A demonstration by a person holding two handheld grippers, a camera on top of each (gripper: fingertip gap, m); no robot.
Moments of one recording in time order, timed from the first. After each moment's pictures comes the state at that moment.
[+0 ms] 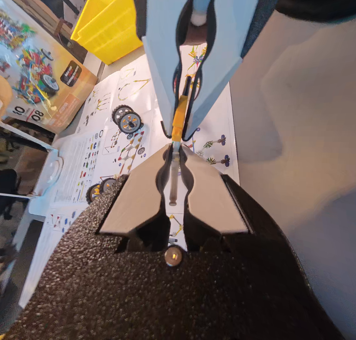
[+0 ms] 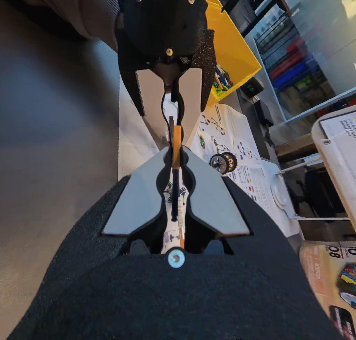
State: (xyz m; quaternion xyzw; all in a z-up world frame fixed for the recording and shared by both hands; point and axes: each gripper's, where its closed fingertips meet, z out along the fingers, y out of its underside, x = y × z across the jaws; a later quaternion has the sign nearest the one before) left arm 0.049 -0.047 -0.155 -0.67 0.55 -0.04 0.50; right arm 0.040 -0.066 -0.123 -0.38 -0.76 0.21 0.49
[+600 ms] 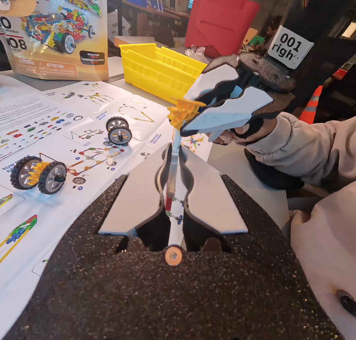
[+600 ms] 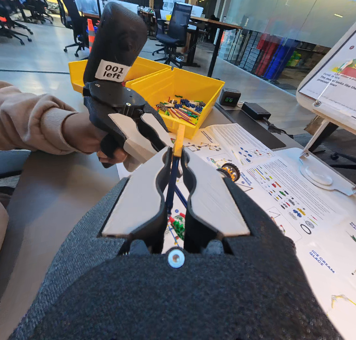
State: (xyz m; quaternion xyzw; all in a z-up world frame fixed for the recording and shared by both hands) left arm 0.057 -0.038 -0.096 -0.74 0.22 -0.33 0.54; right arm 0.033 -0.043 -0.062 -0.51 -0.58 0.41 0.49
